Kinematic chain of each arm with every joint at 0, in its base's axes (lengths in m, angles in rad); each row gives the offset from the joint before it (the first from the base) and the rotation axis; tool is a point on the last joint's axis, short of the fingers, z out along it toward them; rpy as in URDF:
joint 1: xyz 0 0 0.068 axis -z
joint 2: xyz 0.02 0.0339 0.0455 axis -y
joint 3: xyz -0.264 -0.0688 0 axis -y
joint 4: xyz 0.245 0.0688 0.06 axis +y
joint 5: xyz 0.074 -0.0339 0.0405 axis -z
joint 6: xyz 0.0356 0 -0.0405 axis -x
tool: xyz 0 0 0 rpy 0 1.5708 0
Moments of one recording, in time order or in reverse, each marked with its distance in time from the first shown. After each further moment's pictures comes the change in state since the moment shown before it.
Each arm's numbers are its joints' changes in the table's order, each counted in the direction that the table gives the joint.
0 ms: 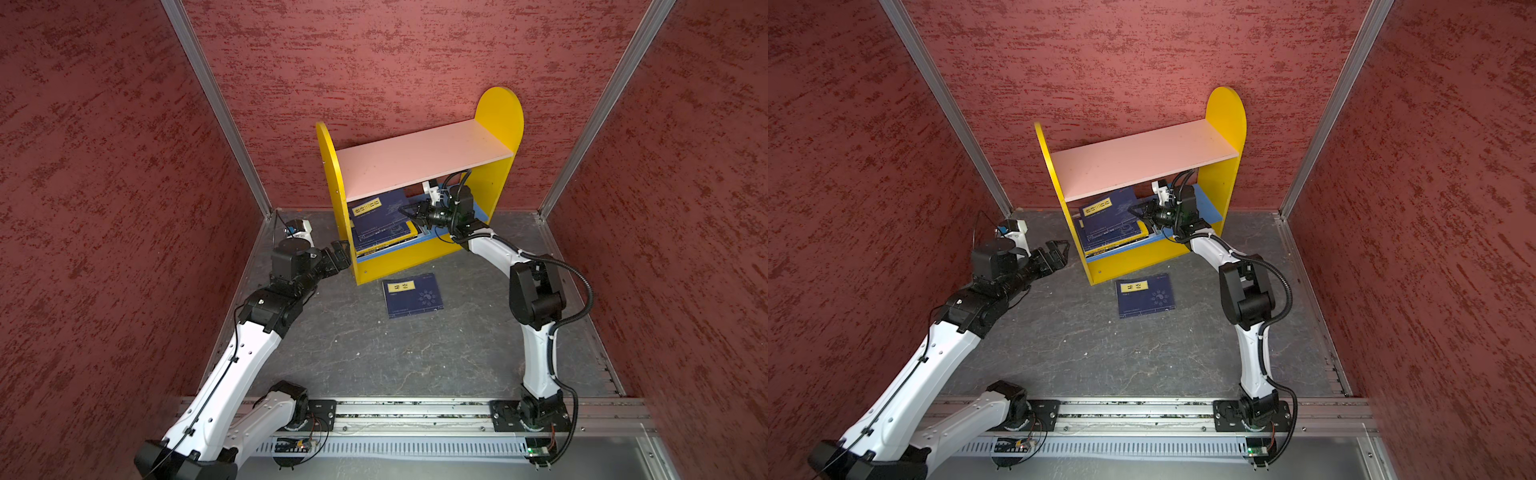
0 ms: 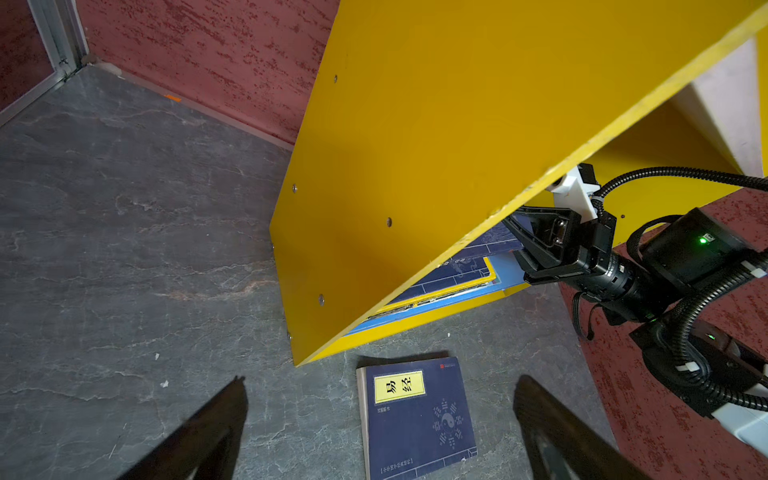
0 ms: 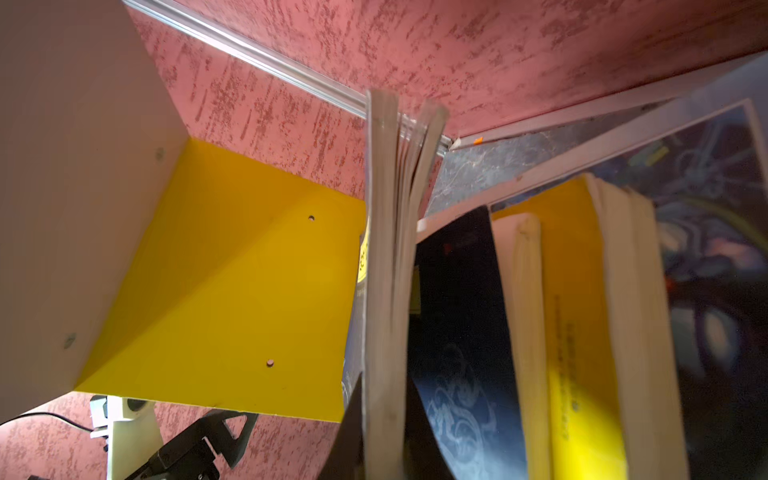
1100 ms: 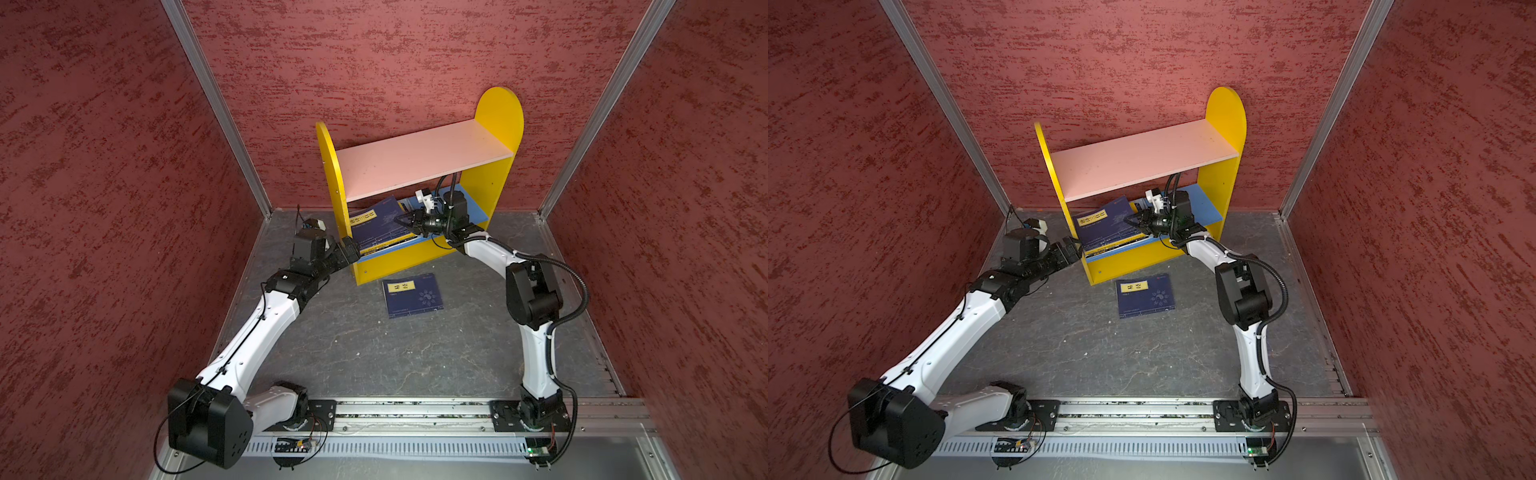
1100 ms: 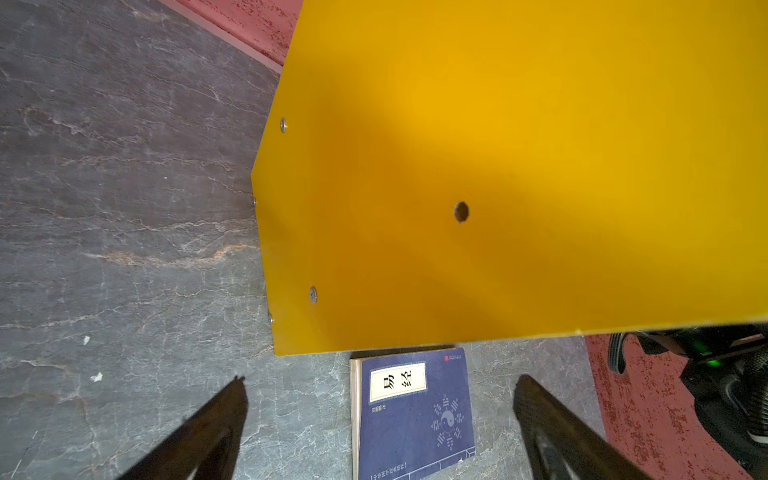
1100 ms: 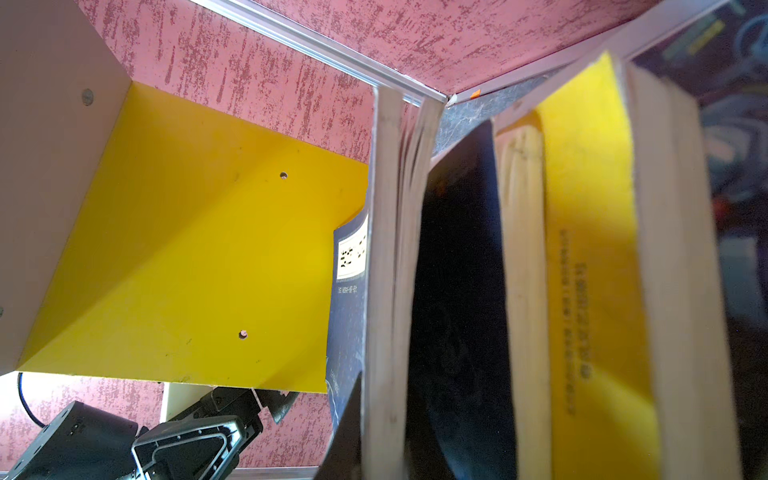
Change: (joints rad) left arm -0.032 -0.238 -0.006 -0.113 0.104 0.076; right arm -0.020 -0.003 -0.045 0.027 -0.040 0.025
